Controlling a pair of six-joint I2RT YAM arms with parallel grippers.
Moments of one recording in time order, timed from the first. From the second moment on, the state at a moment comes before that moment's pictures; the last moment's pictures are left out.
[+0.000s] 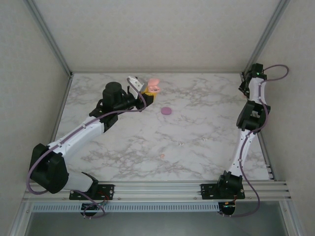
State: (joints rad) left arm -0.53 1.39 1.05 0.16 0.49 0.02; right arm -0.32 2.62 2.48 -0.96 0.12 0.52
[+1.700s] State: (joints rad) left arm -0.53 1.35 1.02 0.16 0.49 0.01; right arm -0.24 2.43 2.09 -0.94 0.02 0.54
